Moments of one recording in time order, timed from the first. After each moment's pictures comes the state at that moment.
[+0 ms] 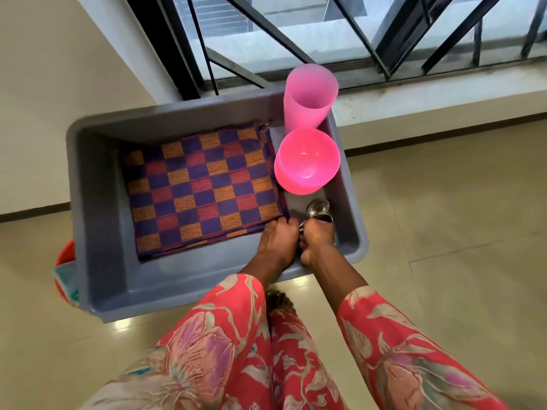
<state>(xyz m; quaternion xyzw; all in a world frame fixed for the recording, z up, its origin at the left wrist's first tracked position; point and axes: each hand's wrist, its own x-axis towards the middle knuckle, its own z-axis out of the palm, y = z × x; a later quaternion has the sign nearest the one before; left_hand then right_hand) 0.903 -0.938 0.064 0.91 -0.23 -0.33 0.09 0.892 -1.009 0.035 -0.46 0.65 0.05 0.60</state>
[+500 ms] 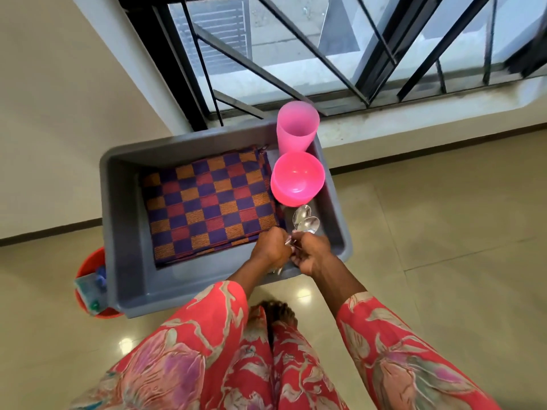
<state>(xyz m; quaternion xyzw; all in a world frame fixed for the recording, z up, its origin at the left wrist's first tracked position) 0.906 -0.922 0.123 0.86 -0.05 -0.43 0.28 0.876 -1.008 0.109 -0.39 0.61 0.13 0.68</state>
